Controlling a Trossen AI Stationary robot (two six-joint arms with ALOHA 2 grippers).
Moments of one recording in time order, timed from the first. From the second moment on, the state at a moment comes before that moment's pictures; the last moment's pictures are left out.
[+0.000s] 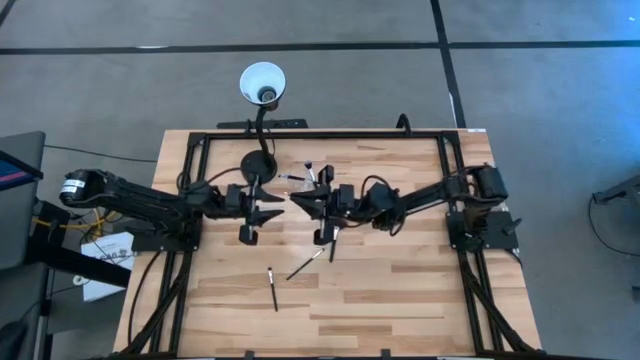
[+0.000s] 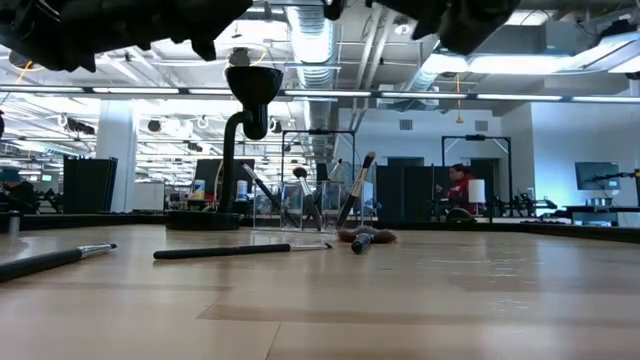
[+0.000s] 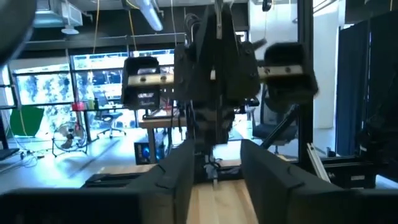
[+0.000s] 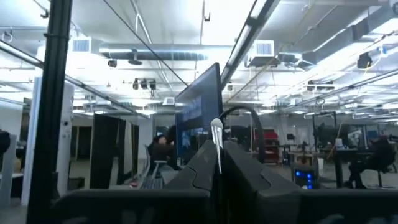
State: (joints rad) left arm -0.05 1.06 0.30 1.02 0.02 0.10; right arm 0.09 1.85 1.08 1.28 0.08 -0.10
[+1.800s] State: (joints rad) left arm -0.05 1.06 0.29 0.89 -0.25 0.02; right arm 0.10 1.81 1.38 0.50 0.24 -0.27
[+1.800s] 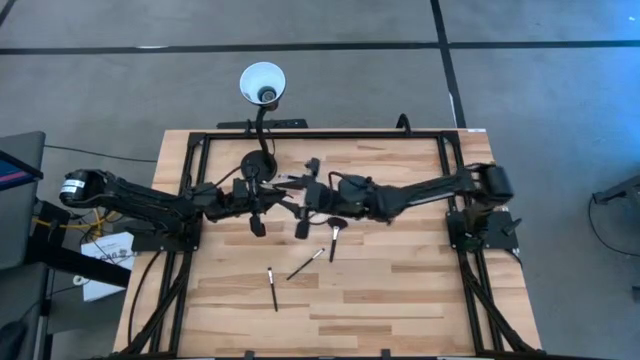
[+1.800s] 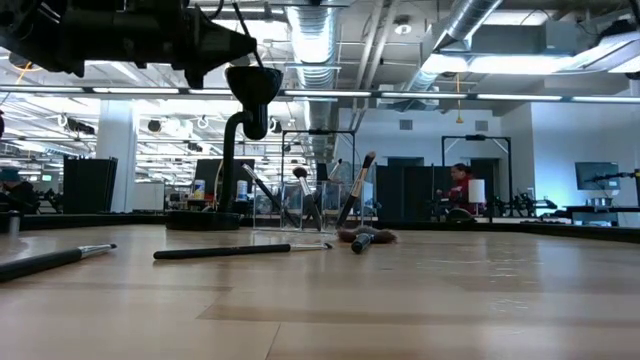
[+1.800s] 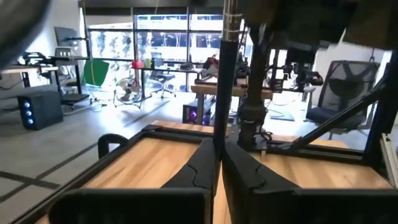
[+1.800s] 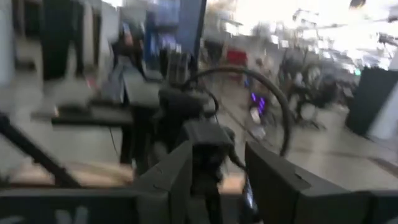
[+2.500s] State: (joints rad) left arm 0.07 1.28 0.29 0.91 -0.24 0.02; right arm 0.35 1.55 1.38 -0.68 0.55 0.45
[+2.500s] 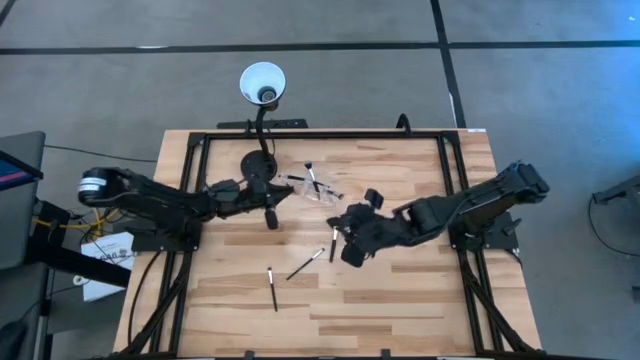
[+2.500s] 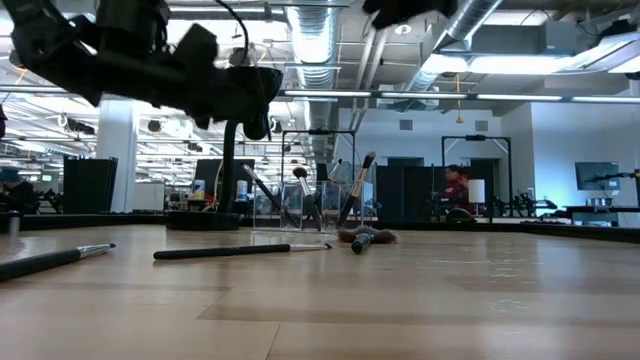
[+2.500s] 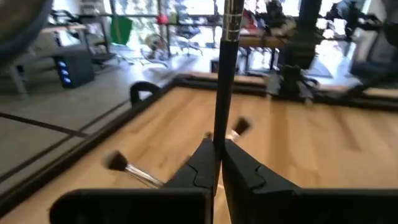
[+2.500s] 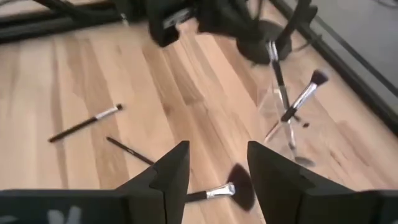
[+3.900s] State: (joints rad) left arm 0.22 1.66 0.36 1.07 -0.31 0.06; right arm 0.34 1.71 1.38 -0.67 0.54 0.38
